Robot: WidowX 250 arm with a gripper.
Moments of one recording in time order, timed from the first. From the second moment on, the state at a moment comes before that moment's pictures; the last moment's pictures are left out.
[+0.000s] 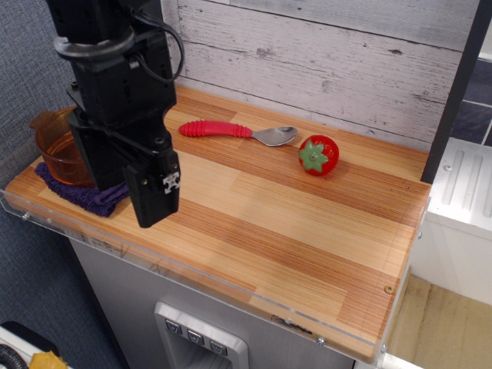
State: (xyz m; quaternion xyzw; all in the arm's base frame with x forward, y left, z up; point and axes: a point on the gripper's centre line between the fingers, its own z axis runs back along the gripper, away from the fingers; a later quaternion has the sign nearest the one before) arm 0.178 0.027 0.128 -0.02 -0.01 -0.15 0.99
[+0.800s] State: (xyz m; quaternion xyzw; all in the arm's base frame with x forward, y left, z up) arm 0.223 0.008 0.116 -0.03 -0.04 -0.14 0.99
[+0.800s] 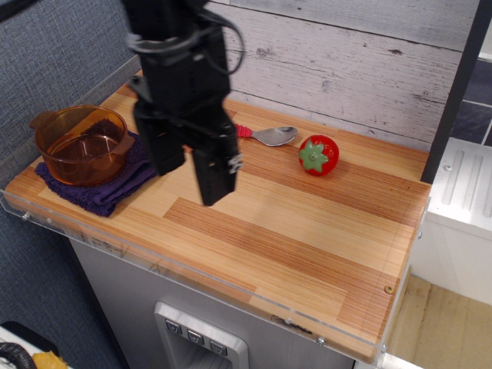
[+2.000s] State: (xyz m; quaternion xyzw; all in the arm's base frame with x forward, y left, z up) arm 0.369 -0.021 0.061 0.02 -0.07 -0.16 0.98
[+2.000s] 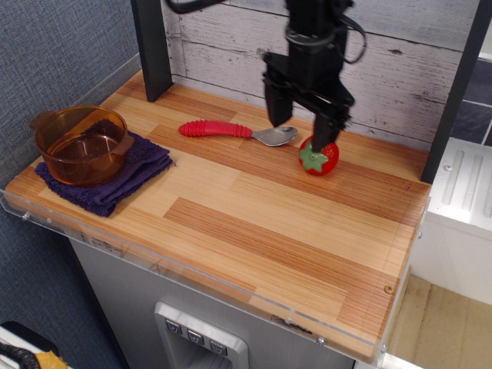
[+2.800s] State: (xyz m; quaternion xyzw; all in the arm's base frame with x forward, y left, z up) arm 0.379 -0.038 0.032 0.02 -0.03 -0.20 0.98
